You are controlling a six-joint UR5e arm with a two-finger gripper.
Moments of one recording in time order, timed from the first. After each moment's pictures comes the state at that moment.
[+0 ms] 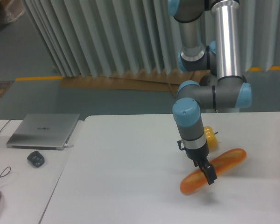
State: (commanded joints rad) arm 2.17 -2.00 -1.63 -1.01 1.70 1.06
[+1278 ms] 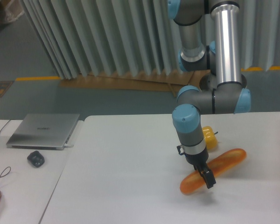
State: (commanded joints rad) arm 2.17 -2.04 -1.62 -1.01 1.70 1.07
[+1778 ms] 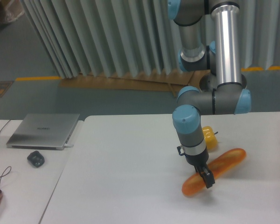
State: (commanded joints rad) arm 2.17 -2.04 -1.62 -1.01 1.70 1.08
